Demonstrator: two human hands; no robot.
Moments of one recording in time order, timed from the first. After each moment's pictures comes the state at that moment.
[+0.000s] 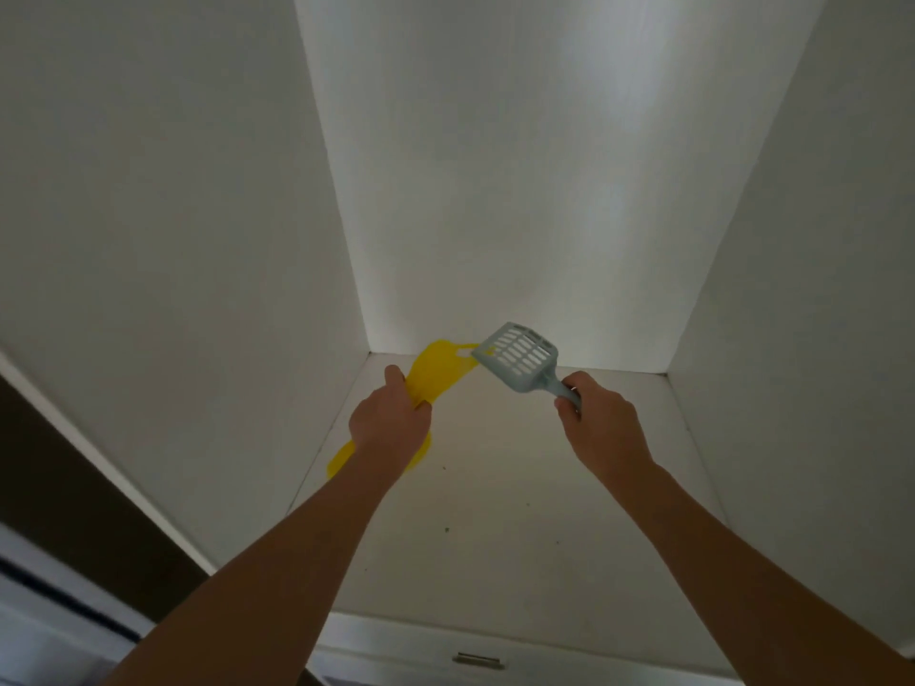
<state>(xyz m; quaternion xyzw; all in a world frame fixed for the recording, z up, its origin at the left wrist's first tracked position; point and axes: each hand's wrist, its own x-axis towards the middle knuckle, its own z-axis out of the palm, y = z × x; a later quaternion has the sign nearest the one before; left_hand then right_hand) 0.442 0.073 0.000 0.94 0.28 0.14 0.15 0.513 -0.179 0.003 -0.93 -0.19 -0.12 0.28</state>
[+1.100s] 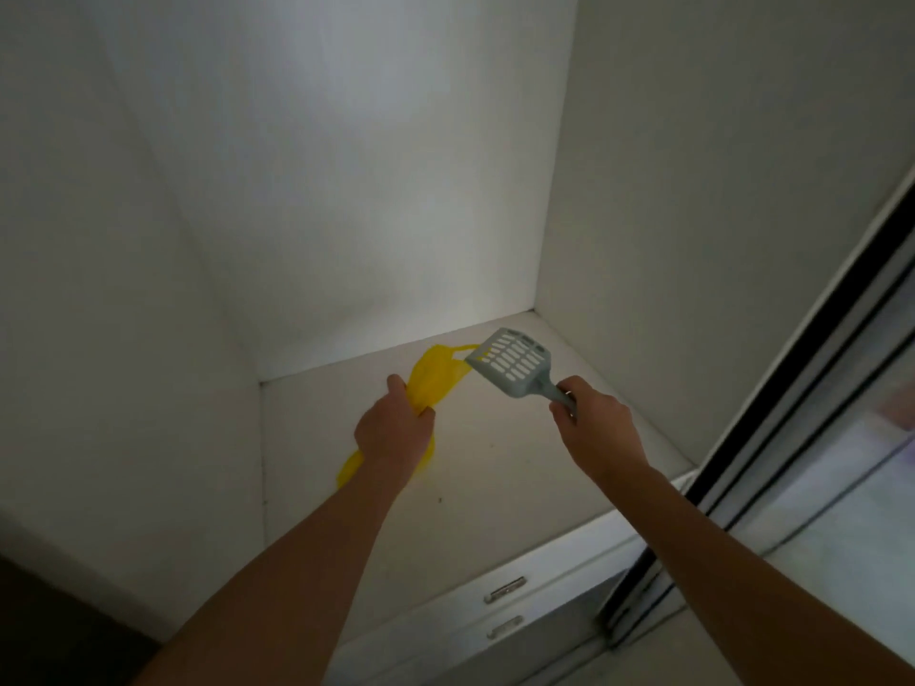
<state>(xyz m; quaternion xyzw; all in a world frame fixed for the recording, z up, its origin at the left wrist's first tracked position) 0.438 0.077 -0.028 0.97 0.04 0.10 0.22 0.366 -0.165 -0.001 -0.96 0.07 -0.13 0.23</state>
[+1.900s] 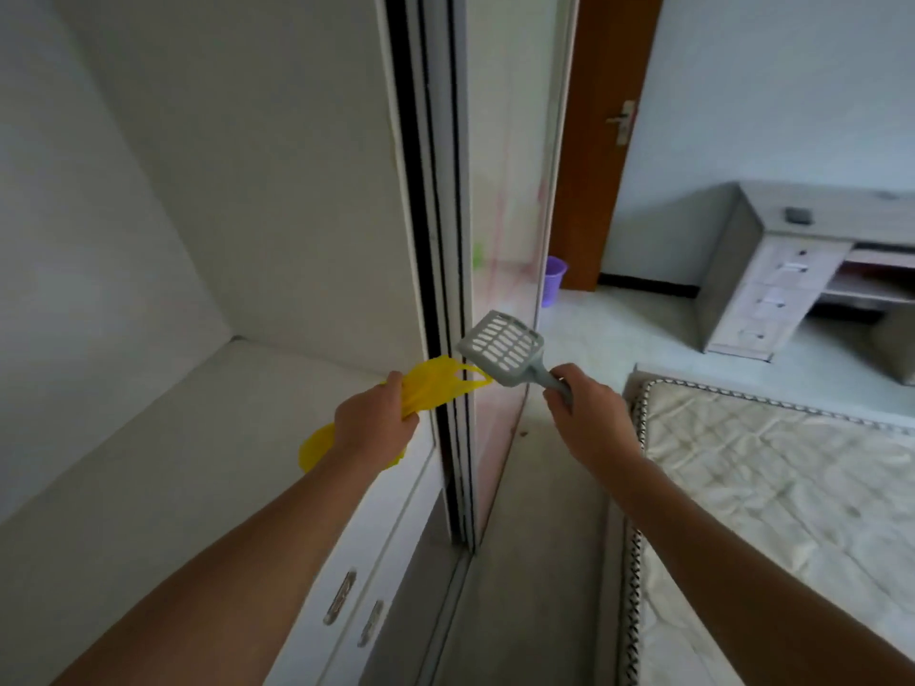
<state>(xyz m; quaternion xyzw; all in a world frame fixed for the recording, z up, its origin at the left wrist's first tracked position) 0.342 -0.154 -0.025 0.87 -0.48 0.07 0.11 0.094 -0.293 -0.007 -0.85 0.42 -0.28 0.18</state>
